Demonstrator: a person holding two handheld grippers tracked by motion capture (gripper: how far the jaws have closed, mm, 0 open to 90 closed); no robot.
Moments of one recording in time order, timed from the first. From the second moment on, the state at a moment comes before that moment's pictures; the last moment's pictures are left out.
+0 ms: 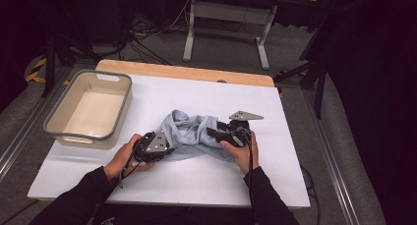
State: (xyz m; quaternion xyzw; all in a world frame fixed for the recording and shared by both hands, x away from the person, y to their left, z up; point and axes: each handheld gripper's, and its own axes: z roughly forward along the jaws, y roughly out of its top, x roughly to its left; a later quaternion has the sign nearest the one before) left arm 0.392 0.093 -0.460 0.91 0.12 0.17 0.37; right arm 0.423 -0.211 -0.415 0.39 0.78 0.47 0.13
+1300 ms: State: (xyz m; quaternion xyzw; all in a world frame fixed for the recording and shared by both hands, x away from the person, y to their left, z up) left arm 0.446 0.131 -0.405 0.80 0.25 0.09 0.55; right arm 0.389 -0.204 -0.392 0.28 0.78 0.51 0.22
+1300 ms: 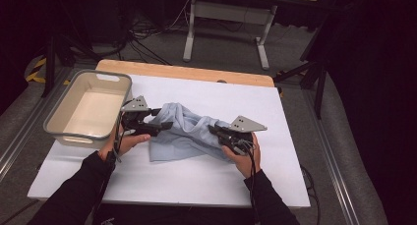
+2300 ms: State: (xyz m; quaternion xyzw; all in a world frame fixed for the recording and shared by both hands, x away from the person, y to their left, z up) left arm 0.406 0.149 -0.314 0.76 0.18 0.20 0.59; right arm 0.376 -0.245 -0.315 0.28 0.69 0.59 0.31
